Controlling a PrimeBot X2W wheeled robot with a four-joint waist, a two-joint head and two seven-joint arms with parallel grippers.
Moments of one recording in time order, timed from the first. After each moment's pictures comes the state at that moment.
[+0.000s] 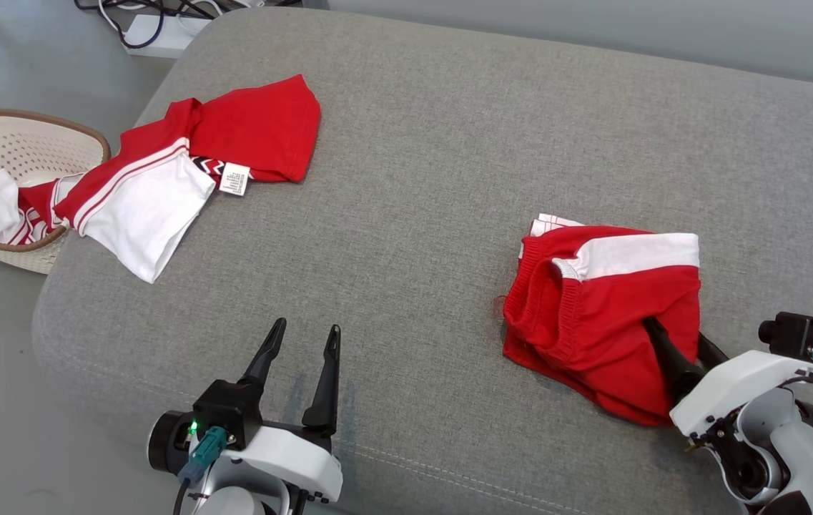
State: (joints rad) left arm -0.15 0.04 -0.32 0.30 -0.29 0.08 -0.26; right arm -0.39 -0.27 0.39 0.65 0.92 0.13 -0.05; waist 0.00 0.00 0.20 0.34
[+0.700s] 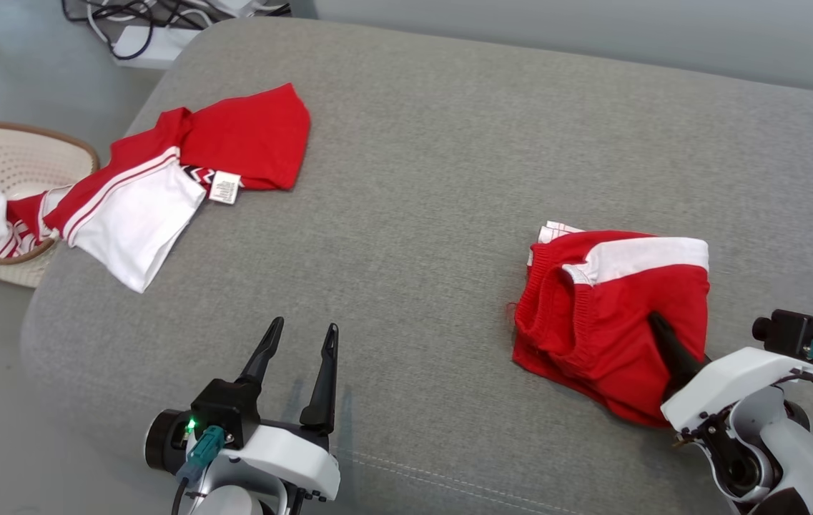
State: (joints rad) left arm -0.15 0.04 -0.32 0.30 -0.28 0.08 -0.26; right arm -0.42 -0.28 0.46 0.64 1.03 0.13 -0.10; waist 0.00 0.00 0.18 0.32
